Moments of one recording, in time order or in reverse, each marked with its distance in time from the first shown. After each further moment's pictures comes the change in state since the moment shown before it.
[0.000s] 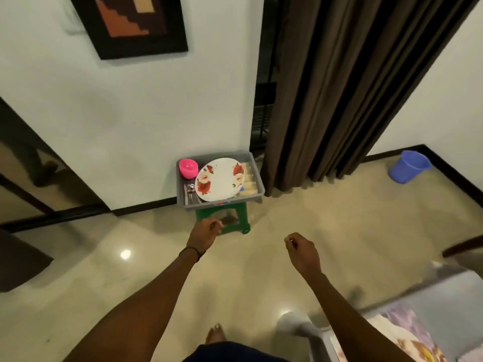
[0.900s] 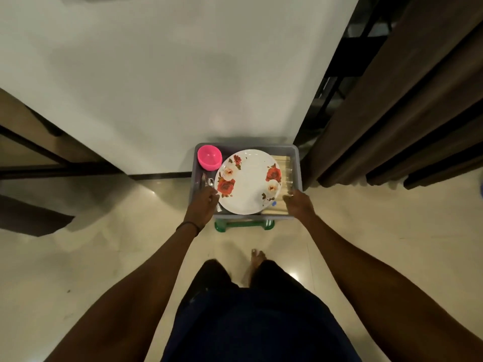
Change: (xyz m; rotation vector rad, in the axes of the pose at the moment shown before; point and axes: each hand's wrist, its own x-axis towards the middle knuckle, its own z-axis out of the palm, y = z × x) left_hand 0.294 -0.069 -0.051 0.084 0.131 -0.193; right_hand 0.427 -0.115 0.148 -0.202 -0.400 0.050
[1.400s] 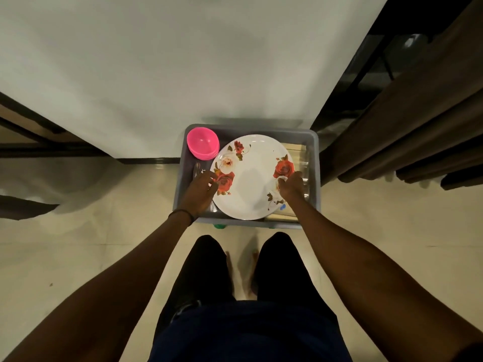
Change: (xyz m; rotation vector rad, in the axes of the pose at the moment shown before) left_hand 0.117 -0.086 0.076 0.042 -0.073 -0.007; right_hand 0.172 -0.001 0.107 0.164 0.052 0.198
